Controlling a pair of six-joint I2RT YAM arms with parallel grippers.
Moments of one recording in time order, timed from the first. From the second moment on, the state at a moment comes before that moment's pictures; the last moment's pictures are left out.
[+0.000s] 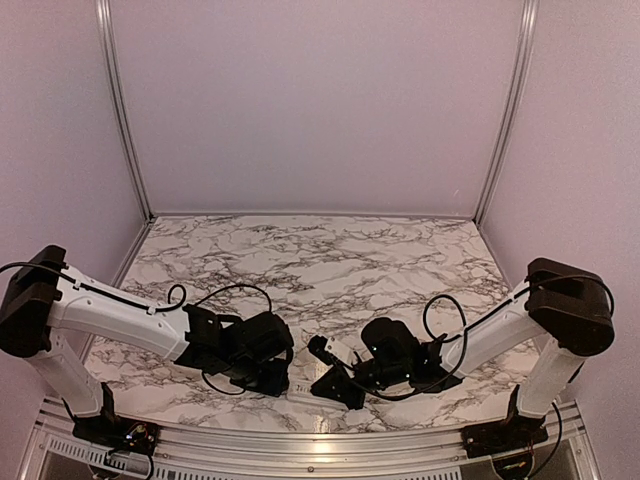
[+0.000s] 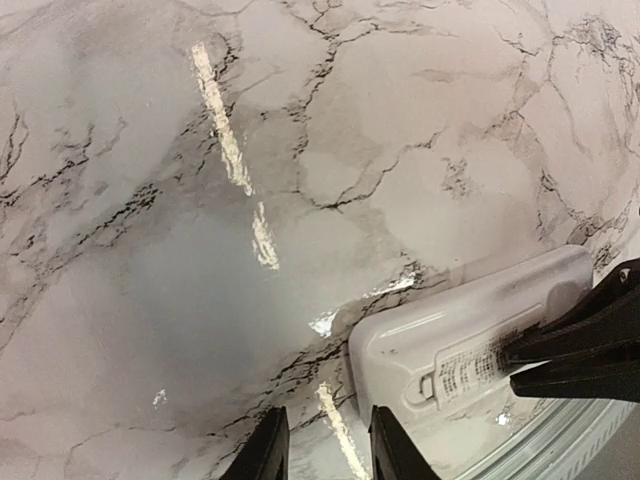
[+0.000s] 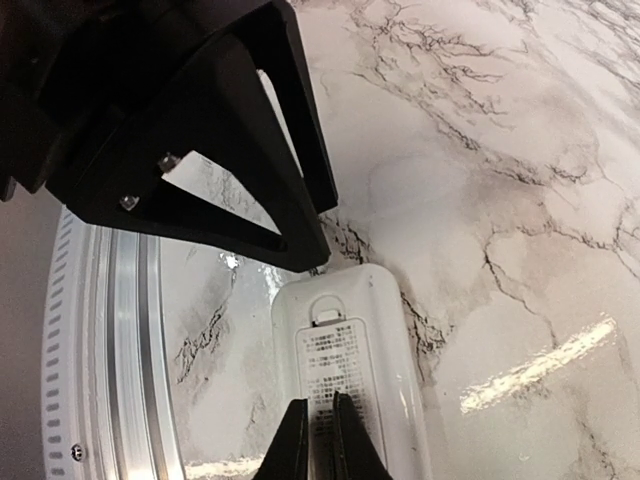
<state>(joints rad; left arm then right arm) -1.22 1.65 0.92 -0.38 -0.09 -0.90 1.13 1.72 0.57 0.54 -0.35 0.18</state>
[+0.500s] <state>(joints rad) -1.17 1.54 0.73 -0.09 0.03 -0.96 1.13 1.60 0.59 0.41 -0.33 0.15</state>
